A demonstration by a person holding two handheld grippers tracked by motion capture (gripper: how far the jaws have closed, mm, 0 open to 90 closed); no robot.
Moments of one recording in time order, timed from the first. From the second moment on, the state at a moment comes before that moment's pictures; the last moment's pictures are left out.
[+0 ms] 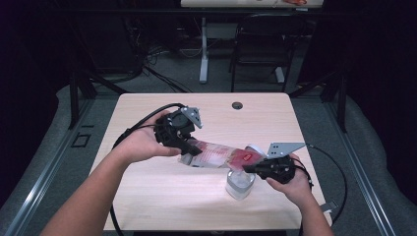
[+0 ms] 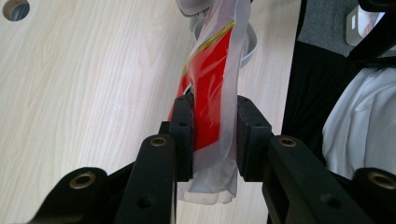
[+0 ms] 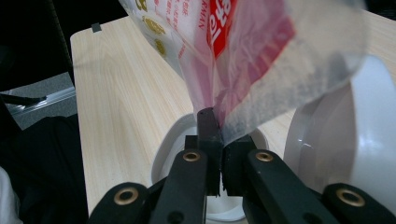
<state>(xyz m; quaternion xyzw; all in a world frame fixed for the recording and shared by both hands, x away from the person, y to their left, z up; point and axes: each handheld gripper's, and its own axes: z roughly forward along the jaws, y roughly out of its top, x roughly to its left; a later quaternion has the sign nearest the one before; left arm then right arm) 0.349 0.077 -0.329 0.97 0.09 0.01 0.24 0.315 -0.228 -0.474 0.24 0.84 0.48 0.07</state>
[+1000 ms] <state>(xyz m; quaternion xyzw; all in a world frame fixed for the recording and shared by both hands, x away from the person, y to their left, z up) 0.350 0.068 -0.323 0.97 0.08 0.01 0.22 0.316 -0.228 -0.475 0.24 0.84 0.48 0.07</state>
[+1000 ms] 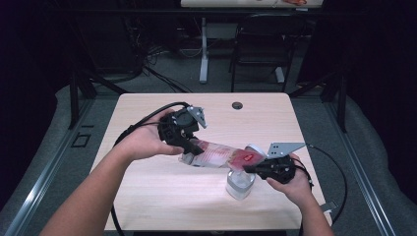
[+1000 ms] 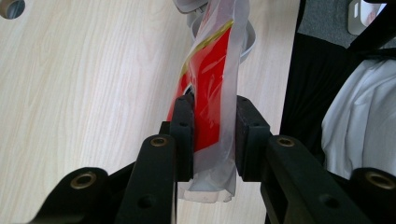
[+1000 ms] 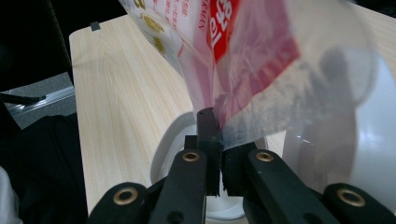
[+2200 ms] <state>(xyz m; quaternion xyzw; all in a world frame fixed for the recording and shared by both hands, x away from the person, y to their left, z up) 0.349 0.058 -0.318 0.98 0.07 0.02 0.20 0.316 -0.229 -0.476 0.24 0.85 0.47 0.07</state>
